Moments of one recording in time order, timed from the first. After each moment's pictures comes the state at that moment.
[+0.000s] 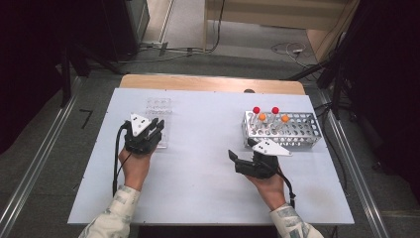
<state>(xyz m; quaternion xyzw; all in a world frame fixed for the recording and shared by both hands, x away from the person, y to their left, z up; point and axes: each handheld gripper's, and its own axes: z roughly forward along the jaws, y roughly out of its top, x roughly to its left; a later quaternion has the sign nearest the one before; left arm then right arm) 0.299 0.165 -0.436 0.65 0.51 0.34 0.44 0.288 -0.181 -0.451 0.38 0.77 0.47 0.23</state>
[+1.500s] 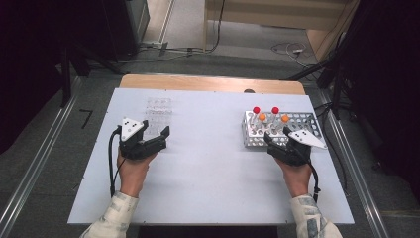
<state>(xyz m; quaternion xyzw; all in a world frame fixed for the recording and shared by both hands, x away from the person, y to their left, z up) 0.279 0.170 -0.428 0.63 0.53 0.30 0.49 0.323 -0.262 -0.446 0.46 0.69 0.46 0.31</state>
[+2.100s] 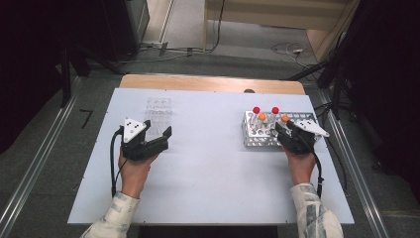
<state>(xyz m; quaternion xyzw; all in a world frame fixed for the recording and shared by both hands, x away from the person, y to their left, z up) 0.276 0.164 -0.425 0.63 0.52 0.30 0.49 0.364 -0.282 -0.454 0.51 0.68 0.42 0.33</state>
